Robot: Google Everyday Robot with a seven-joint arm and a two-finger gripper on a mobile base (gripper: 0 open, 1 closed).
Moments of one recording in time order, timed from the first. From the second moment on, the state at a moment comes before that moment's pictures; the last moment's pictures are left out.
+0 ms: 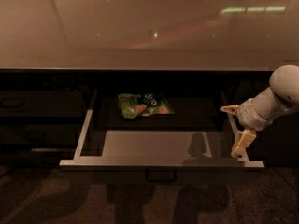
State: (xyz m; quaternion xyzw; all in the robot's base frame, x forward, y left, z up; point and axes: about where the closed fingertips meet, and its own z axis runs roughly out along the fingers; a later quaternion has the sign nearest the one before) arm 0.549 -0.297 0.655 -0.70 0.69 0.08 0.19
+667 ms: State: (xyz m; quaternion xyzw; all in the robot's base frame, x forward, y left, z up) arm 0.547 -0.295 0.654 -0.70 0.68 0.08 0.19
